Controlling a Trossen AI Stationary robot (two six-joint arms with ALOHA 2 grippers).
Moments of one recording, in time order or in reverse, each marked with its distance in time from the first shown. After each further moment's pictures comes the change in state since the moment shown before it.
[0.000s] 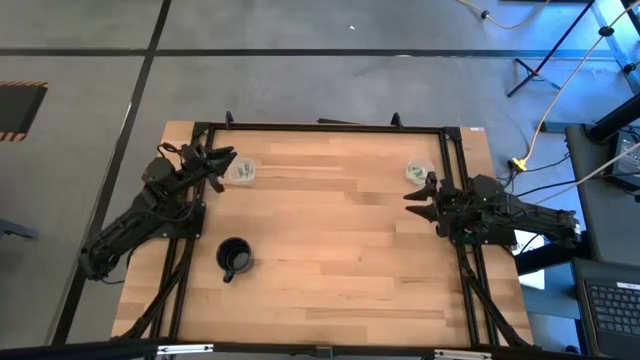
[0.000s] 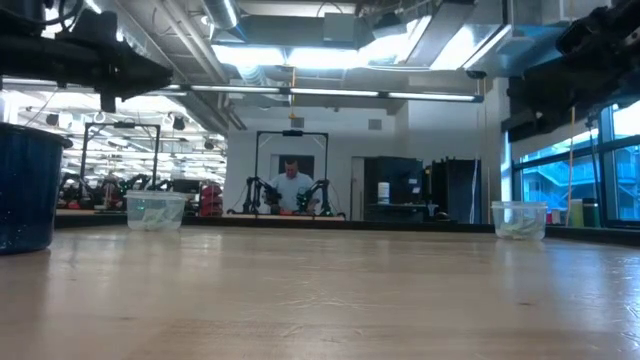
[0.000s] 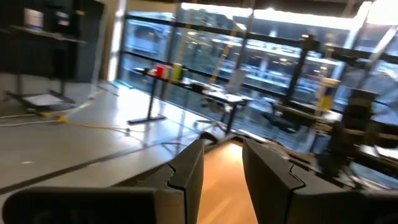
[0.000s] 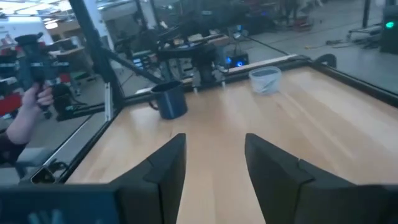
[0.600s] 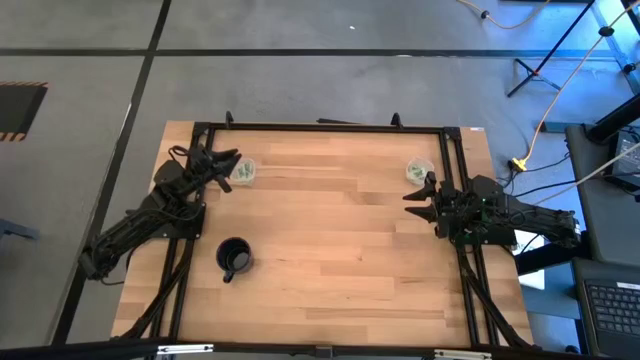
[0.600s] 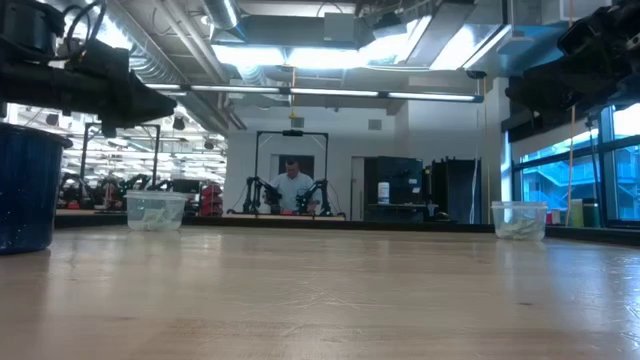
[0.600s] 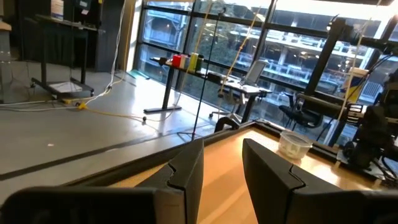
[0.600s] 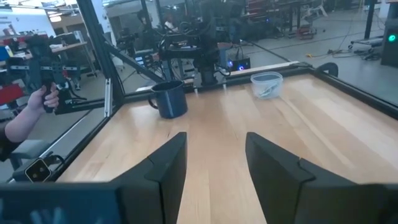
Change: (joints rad) left arm 0.000 -0.001 -0.134 0.083 -0.074 0.006; right arm 0.000 0.000 -0.025 0.039 -0.022 -0.050
